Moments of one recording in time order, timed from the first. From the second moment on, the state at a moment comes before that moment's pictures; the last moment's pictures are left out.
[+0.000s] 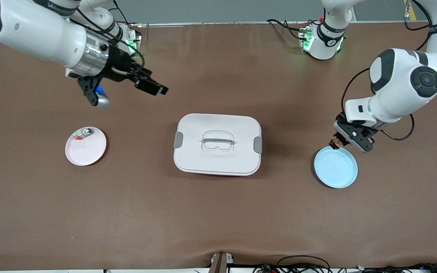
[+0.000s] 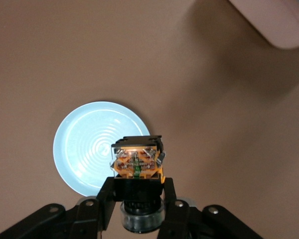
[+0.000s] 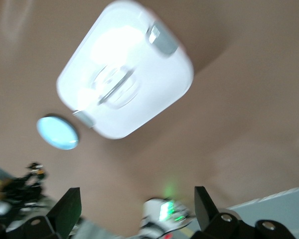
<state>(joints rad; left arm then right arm) 0.39 0.14 -0.52 -2.04 -0.02 2.20 0.82 0.39 0.02 -0.03 -1.65 0.54 1.69 1.03</state>
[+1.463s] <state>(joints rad) 0.50 0.46 -0.52 -2.04 0.34 2.53 1.51 0.00 -0.02 -0.03 -1.67 0.06 1.68 0.06</state>
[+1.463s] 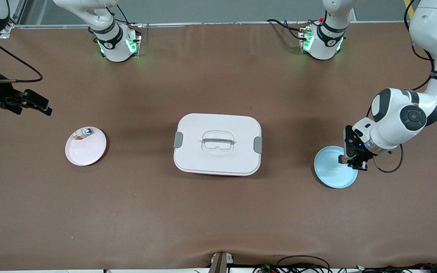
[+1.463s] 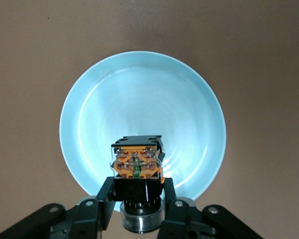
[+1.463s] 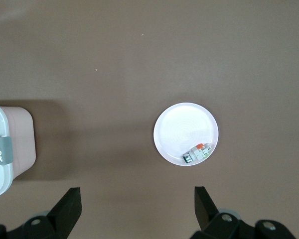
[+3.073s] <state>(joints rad) 0.51 0.59 -0.52 -1.99 0.49 2.67 1.43 -0.07 -0.02 -0.01 -1.63 0.06 1.68 0.06</state>
